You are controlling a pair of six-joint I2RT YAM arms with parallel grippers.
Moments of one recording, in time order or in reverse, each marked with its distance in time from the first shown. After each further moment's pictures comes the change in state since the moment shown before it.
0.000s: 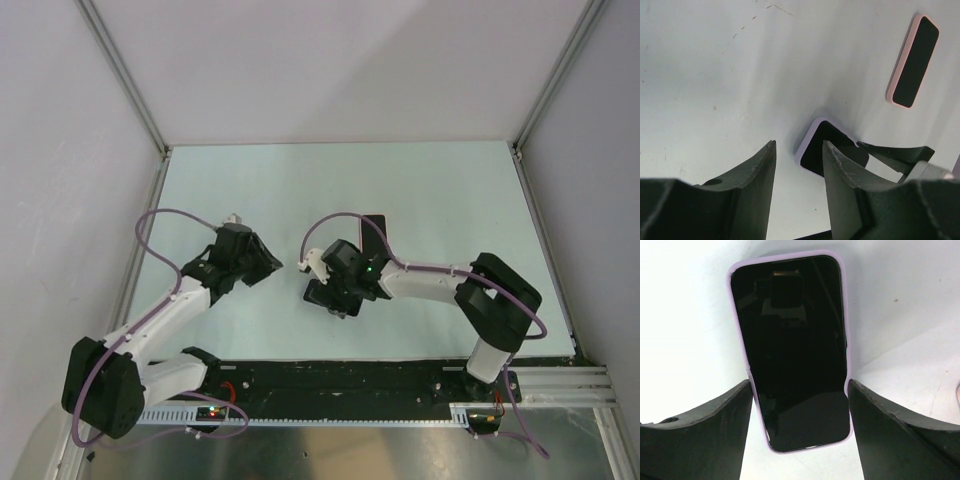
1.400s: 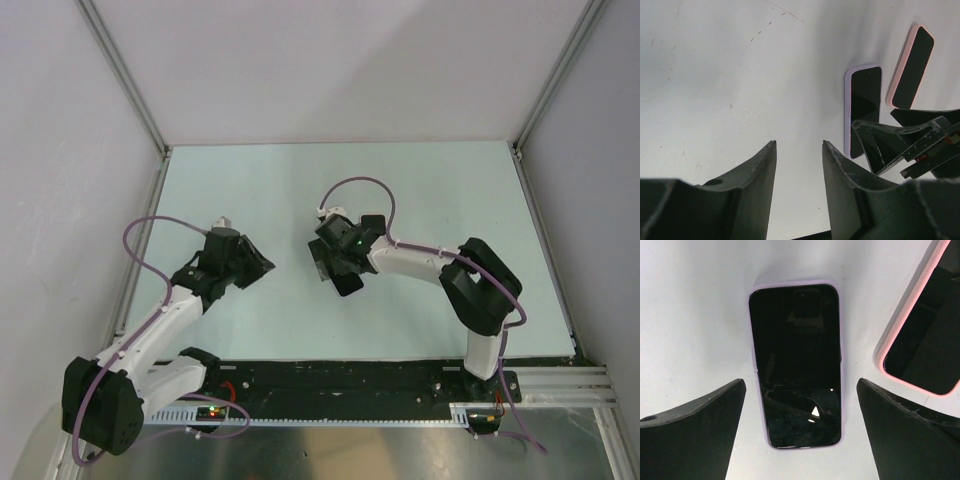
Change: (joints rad) left arm 0.066 -0.092 -0.043 -0.019 0.028 0.018; right arm -0.083 0.147 0.261 -0.124 0.352 0.560
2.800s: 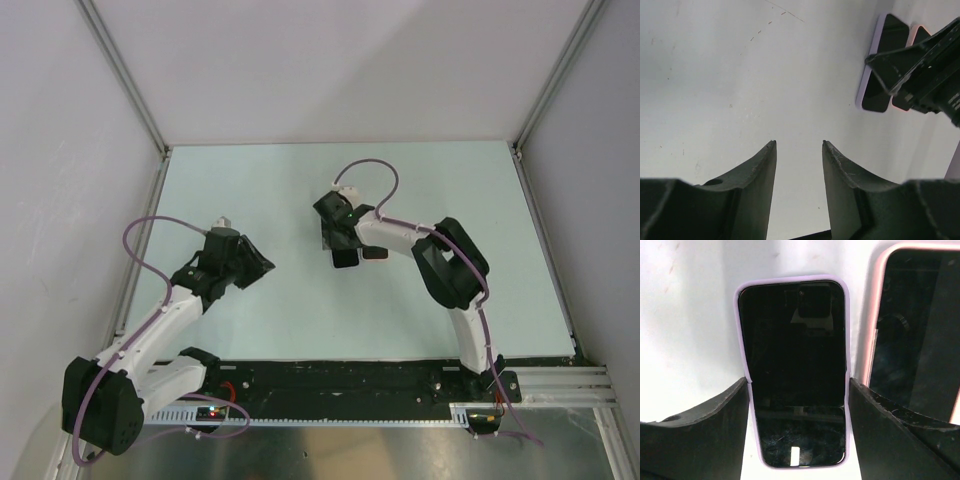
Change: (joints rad) left arm 0.002 0.000 0.000 0.000 0.003 0.000; right arm -0.110 0.247 0.273 -0.087 0.091 0.207
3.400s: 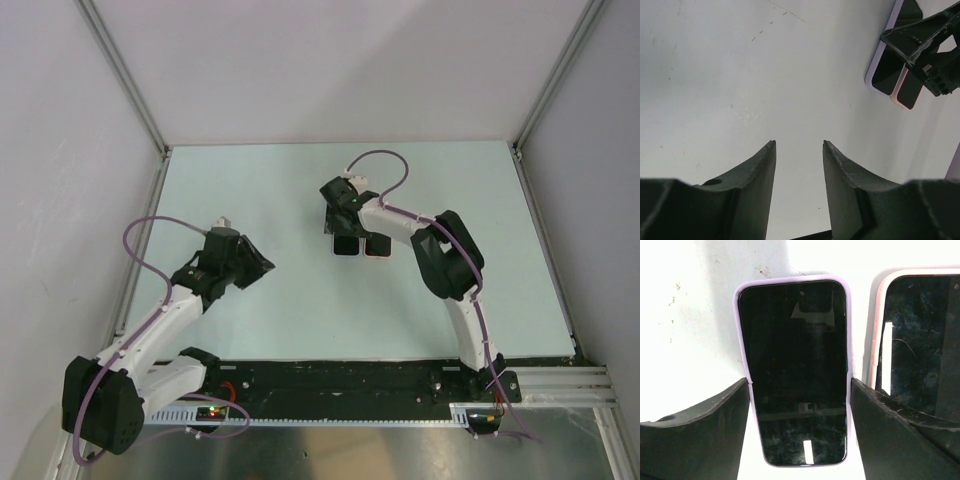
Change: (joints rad) left arm 0.003 0.005 0.000 0.000 0.002 0.000; right arm -0.087 0.090 0.150 -0.061 -0.005 0.102
